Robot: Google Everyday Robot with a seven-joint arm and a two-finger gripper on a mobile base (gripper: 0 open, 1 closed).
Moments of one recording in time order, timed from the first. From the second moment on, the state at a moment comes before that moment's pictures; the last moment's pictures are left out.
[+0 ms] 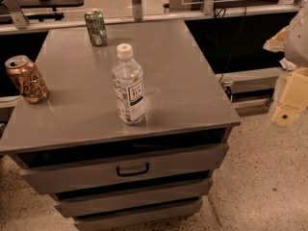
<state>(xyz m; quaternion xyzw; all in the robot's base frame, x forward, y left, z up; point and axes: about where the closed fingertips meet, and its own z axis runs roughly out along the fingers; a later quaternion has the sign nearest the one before) 0.438 -0.216 0.978 -0.60 0.78 -0.04 0.16</state>
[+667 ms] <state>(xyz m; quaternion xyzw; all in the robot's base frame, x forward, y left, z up) 0.448 -0.206 0.970 -0.61 0.77 -0.02 0.18</state>
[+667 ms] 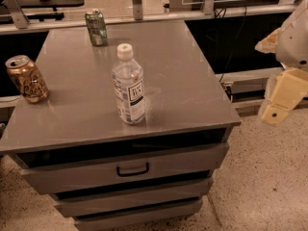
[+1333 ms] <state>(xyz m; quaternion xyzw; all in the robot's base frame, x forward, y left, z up) 0.510 -0.128 0.928 -0.61 0.73 0.10 0.29</state>
